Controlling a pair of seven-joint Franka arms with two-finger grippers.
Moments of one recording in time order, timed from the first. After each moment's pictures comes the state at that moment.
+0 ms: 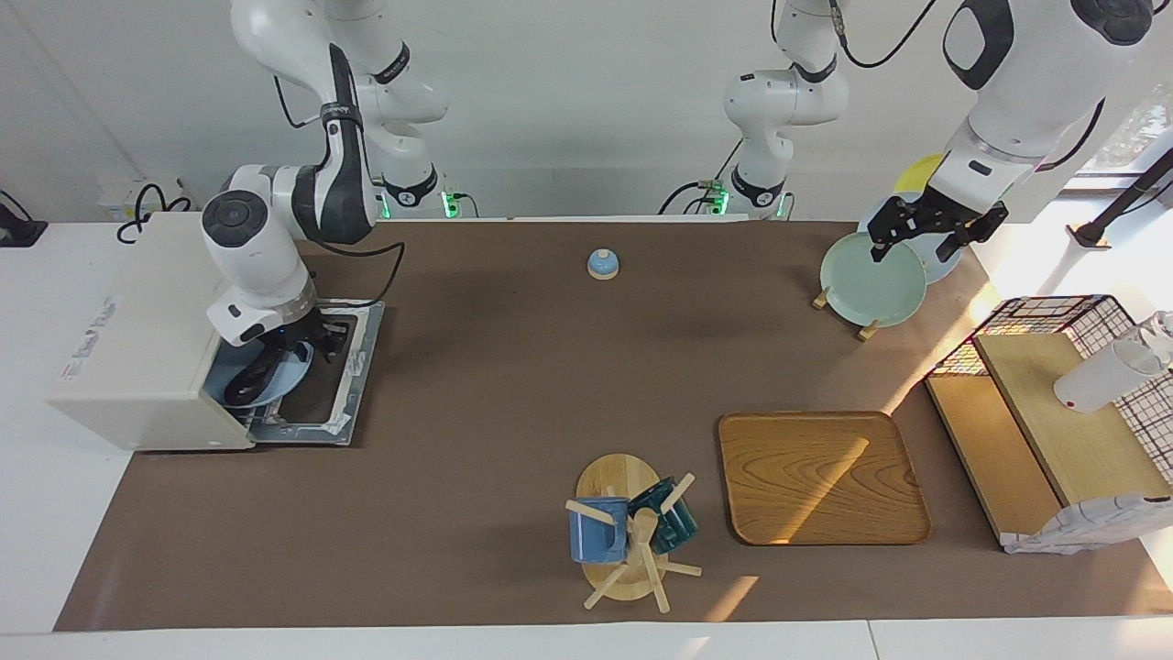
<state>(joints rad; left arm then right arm) -0.04 -0.01 -0.03 -1.61 -0.01 1.55 0.02 -0.05 0.10 -0.01 -2.10 -0.14 2.11 0.03</state>
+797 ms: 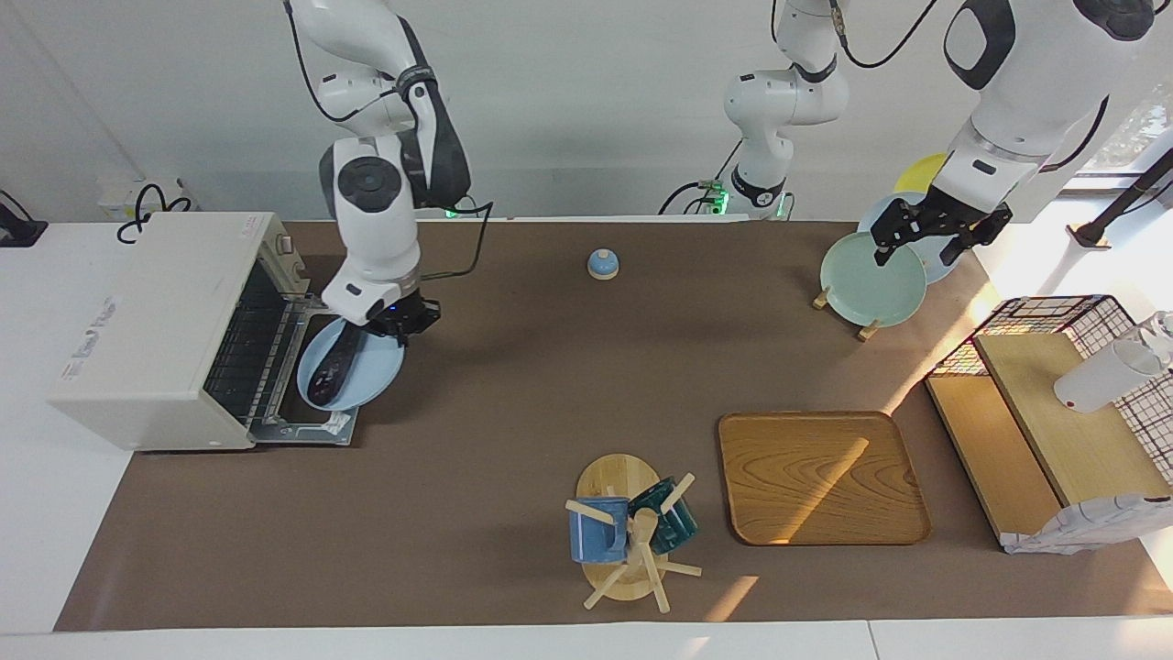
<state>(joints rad) -0.03 -0.01 -0.03 -1.62 -0.01 1.59 0.02 0.29 0.07 0.00 -2.01 -0.15 2.01 0.17</state>
